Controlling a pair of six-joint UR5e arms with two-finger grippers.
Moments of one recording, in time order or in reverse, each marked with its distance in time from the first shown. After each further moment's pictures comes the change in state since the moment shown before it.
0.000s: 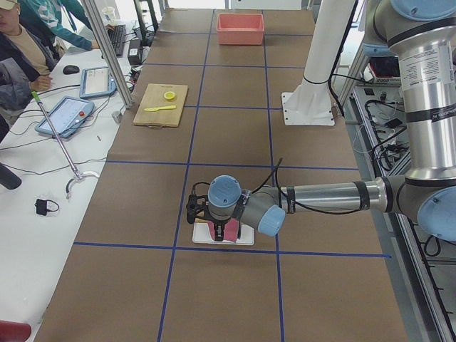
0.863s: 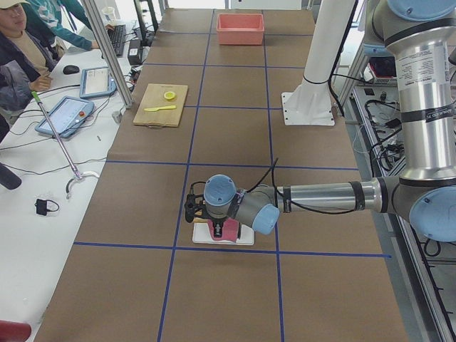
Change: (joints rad) left arm 0.029 -0.016 0.016 0.003 -0.010 -0.029; right arm 0.000 -0.001 -0.010 0.000 0.013 0.000
